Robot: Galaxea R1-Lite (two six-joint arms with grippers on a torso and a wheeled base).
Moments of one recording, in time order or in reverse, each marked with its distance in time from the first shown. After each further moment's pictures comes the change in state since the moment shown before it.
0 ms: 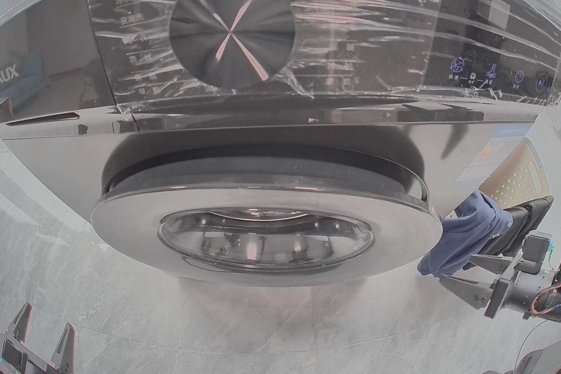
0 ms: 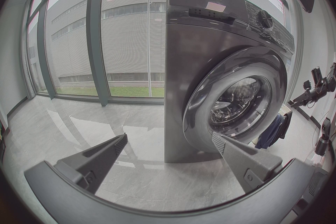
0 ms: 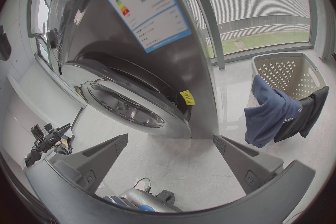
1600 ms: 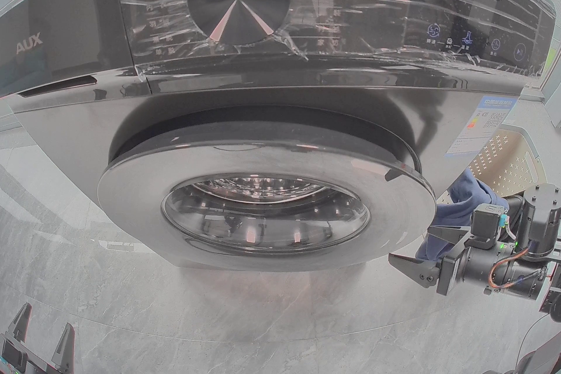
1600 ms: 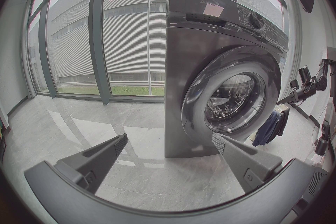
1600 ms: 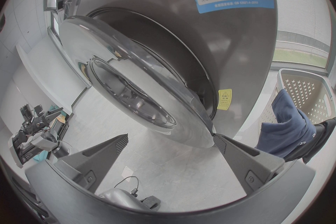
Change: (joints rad) left arm 0.000 0.000 0.000 0.000 -0.001 0.000; right arm 0.049 0.352 -0.157 -0.182 0.027 -0.179
